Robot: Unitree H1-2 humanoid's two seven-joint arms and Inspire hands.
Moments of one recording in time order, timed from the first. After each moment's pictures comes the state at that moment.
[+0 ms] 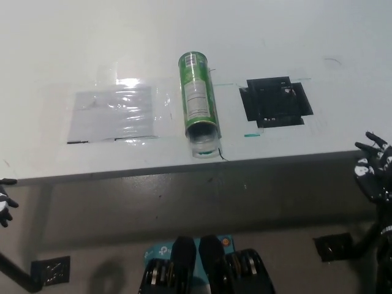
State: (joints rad) left_arm -0.04 0.45 0.26 -0.11 -0.15 0.25 -0.13; right_arm -0.28 -0.10 -0.17 0.06 -0.04 0.17 -0.10
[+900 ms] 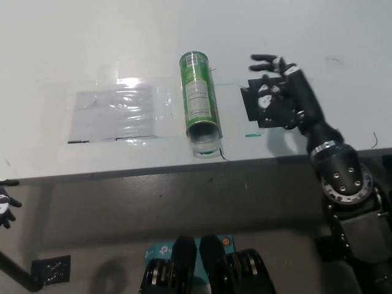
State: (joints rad) left_arm -0.03 0.45 0.25 -0.14 -0.15 0.28 -0.13; right_arm -0.62 -0.15 0.19 0.19 -0.15 0.09 0.01
